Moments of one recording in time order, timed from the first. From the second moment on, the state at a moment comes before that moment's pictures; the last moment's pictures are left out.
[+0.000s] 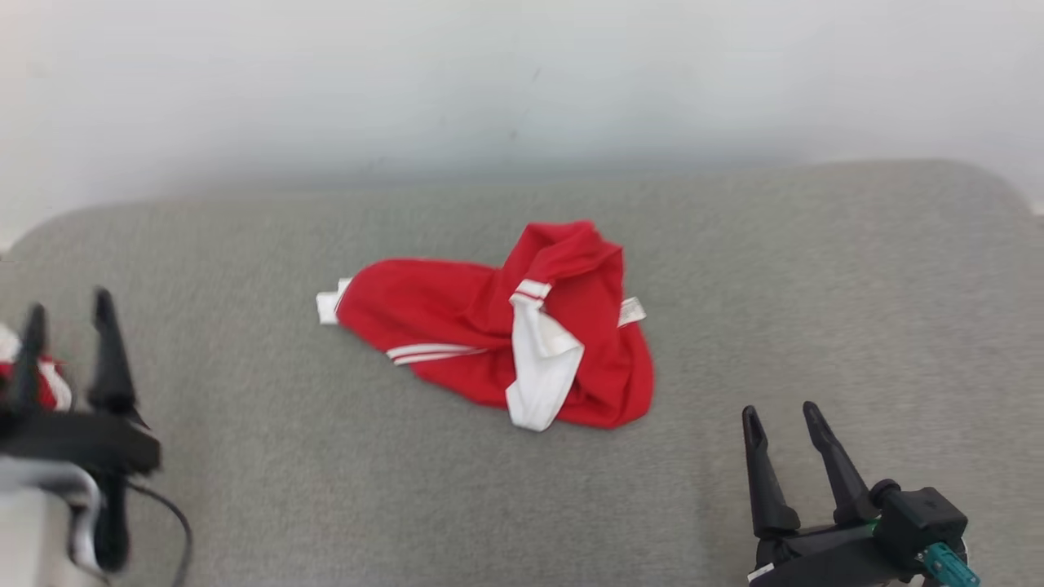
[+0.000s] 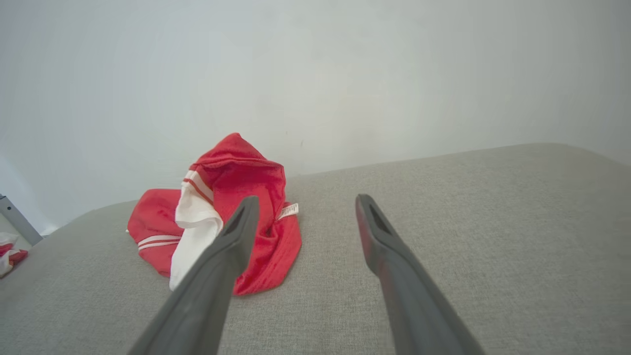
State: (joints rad) left arm -0.57 0.34 -0.05 0.50 -0.49 0.04 -0.26; right arm -0.05 -0.11 0.23 0.08 0.23 0.13 -0.26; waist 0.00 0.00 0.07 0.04
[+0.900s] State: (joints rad) left arm 0.04 0.12 -0.02 0.07 -0.23 0.01 -0.26; right arm 0.05 -0.18 0.32 0.07 0.15 0.13 -0.26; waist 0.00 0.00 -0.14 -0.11
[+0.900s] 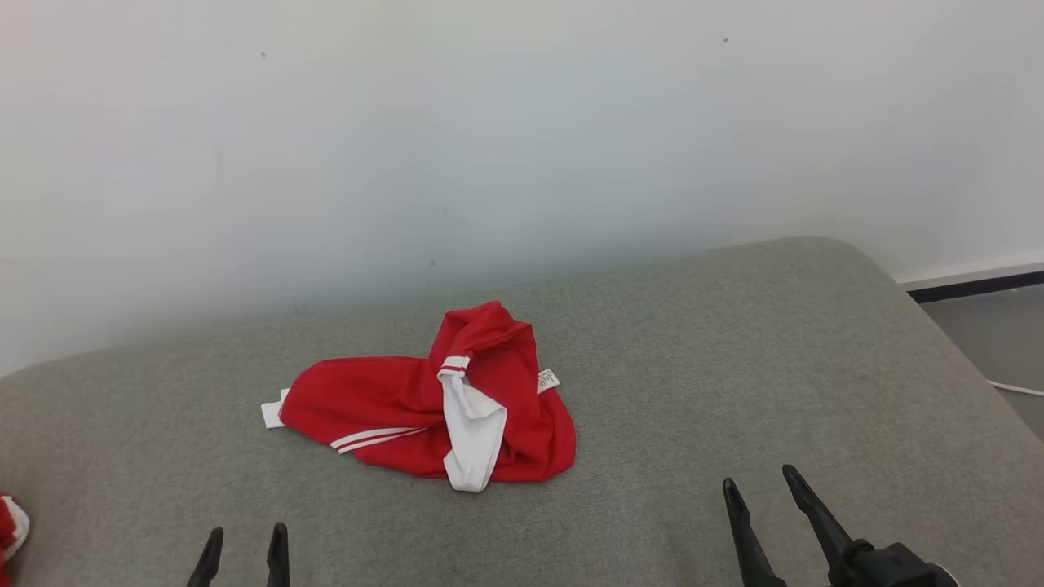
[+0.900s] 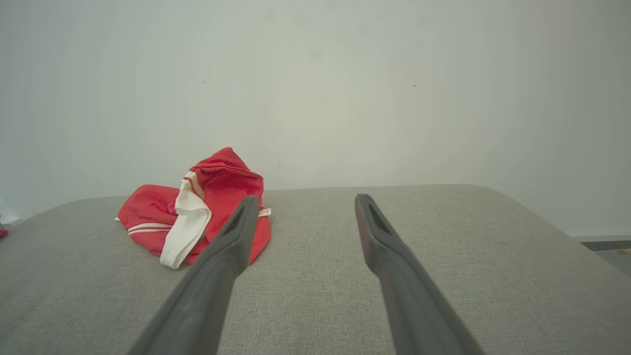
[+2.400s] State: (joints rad) left arm 0.09 0.05 -0.02 0.05 -0.18 0.00 -0.26; right arm 0.07 -0.16 0.29 0.07 0.14 0.13 -0.26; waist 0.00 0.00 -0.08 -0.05
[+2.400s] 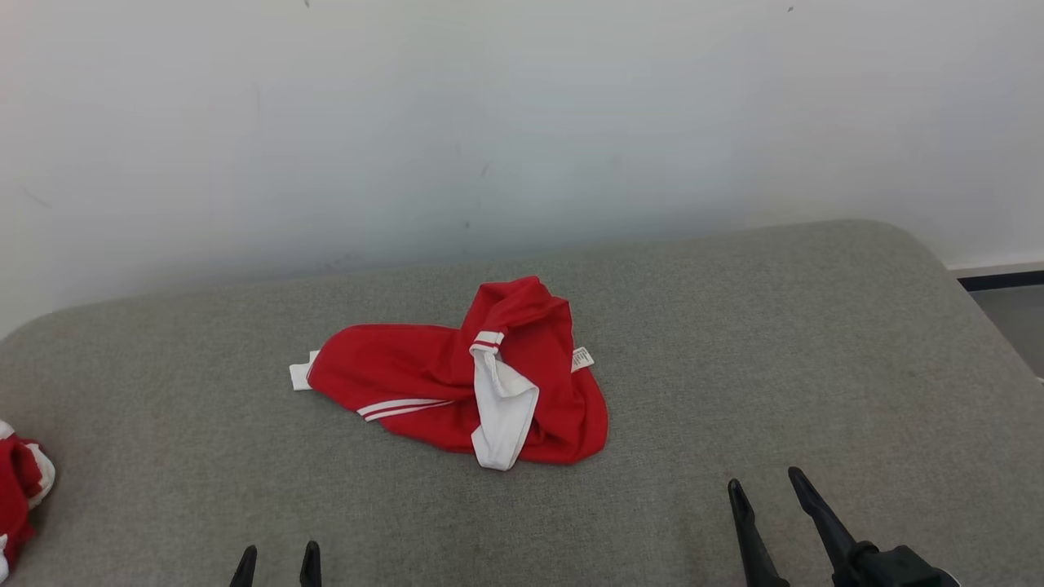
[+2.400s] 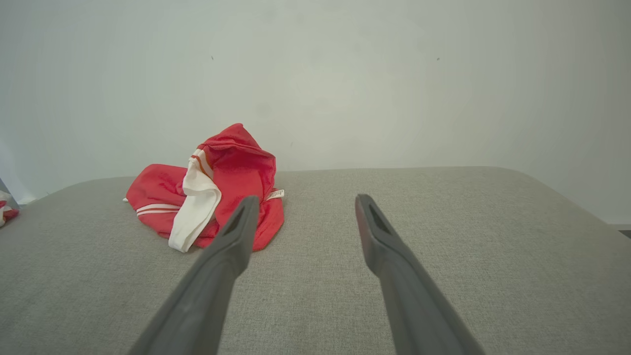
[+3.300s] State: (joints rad) left arm -0.47 0.05 -0.29 0.39 -0.20 -0.04 -0.26; right arm -0.11 -0.16 0.32 0.07 0.15 0.13 -0.26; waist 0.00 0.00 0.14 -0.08
